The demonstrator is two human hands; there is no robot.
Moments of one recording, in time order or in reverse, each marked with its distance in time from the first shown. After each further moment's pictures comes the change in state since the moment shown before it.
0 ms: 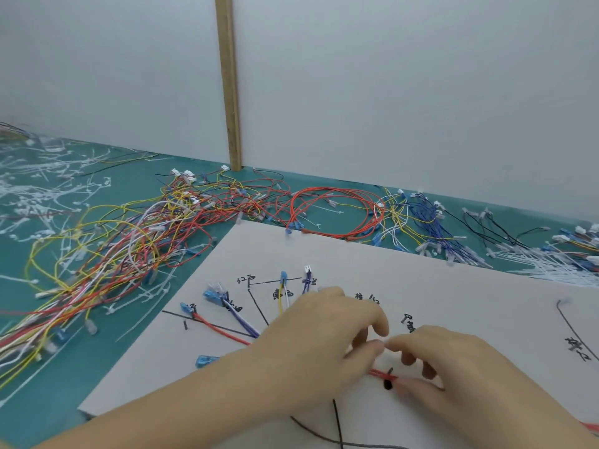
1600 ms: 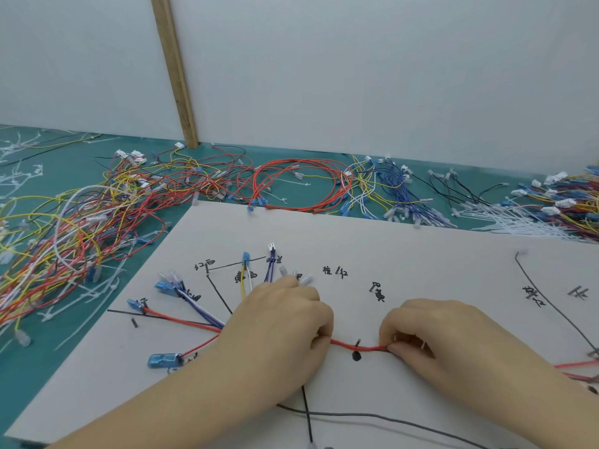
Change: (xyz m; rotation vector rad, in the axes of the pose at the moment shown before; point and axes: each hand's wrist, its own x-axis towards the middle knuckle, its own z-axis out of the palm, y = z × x) left_hand 0.001 -0.009 0.021 0.314 -0.068 -0.083; right_hand -0.012 0.020 0.000 -0.022 -0.010 0.023
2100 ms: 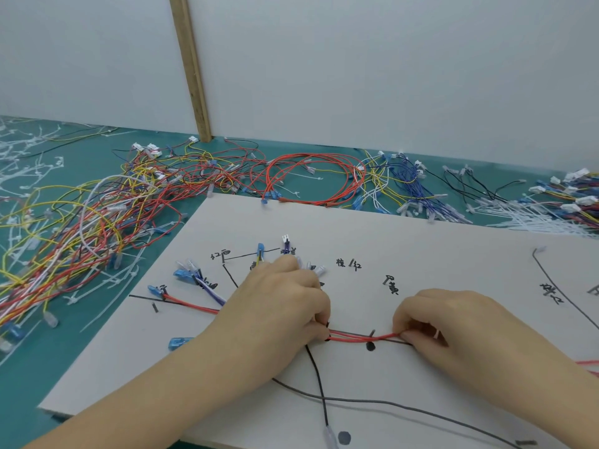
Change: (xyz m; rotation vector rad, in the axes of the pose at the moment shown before) left_hand -0.008 -0.018 -0.007 -0.029 -0.023 0.019; right_hand 0.001 -0.001 -0.001 -0.016 0.029 0.007
